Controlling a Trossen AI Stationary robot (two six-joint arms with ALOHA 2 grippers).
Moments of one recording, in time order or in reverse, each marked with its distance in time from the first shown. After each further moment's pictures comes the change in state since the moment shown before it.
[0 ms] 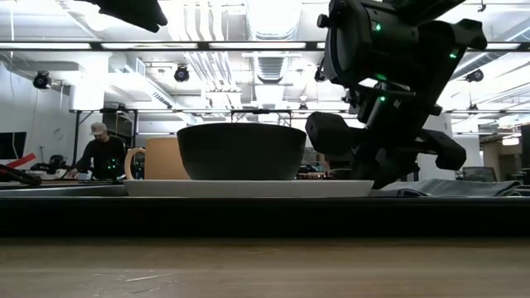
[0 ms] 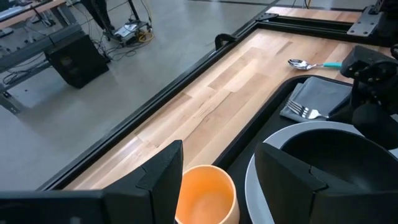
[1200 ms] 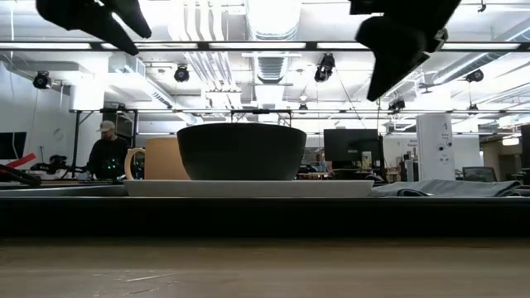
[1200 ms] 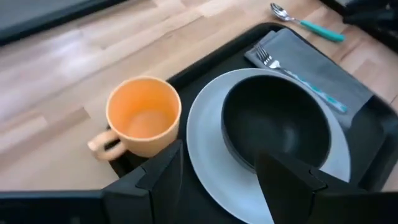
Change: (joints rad) left arm -0.006 0.007 -0.001 -0.021 0.334 -0.376; right arm 0.106 -0.232 0.195 -0.498 0.138 -0.680
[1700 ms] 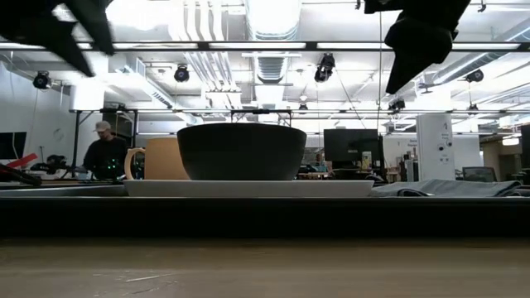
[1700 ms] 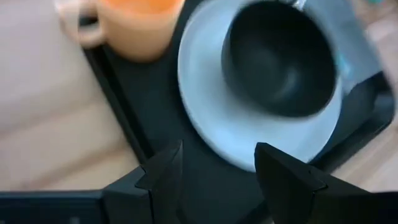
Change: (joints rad) left arm -0.065 0.064 -0.023 0.002 0.237 -0.393; right arm 0.007 -0.067 -0.019 -0.155 -0.007 -0.093
